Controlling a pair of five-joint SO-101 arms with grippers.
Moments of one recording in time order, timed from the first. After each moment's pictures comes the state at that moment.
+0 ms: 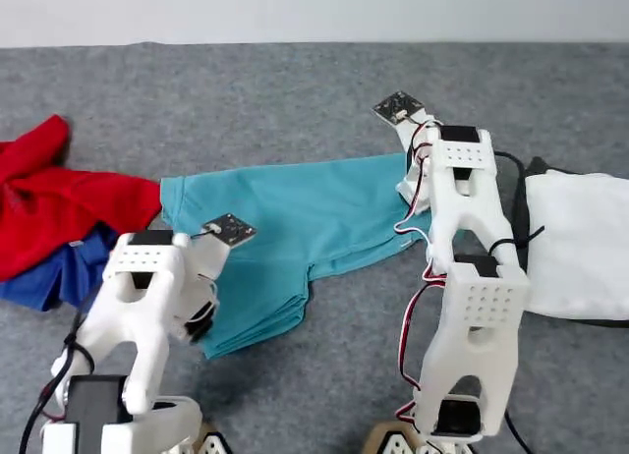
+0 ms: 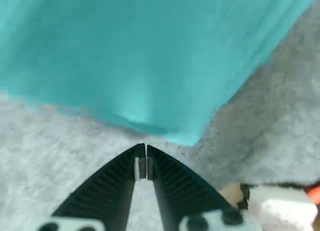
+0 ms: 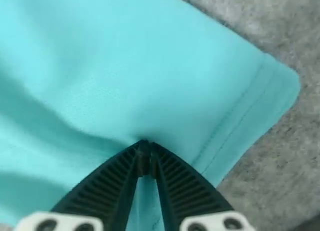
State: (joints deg) left arm -5.3 -9.8 48.4 80.1 -29.9; right arm -0.2 39.3 -23.6 70.6 36.8
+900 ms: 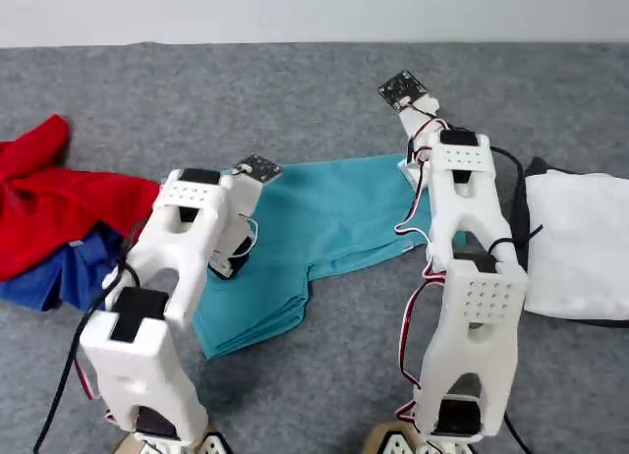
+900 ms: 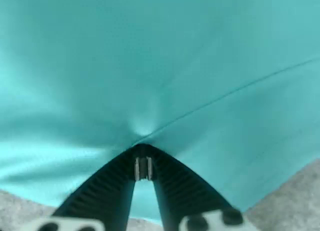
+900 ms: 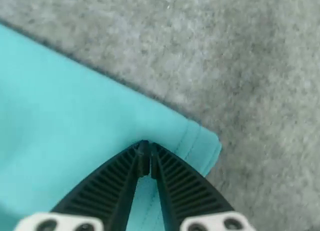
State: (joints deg) left arm 4.3 21.7 13.0 79.4 -14.6; right arm 0.3 43.8 -23.6 47.9 36.6
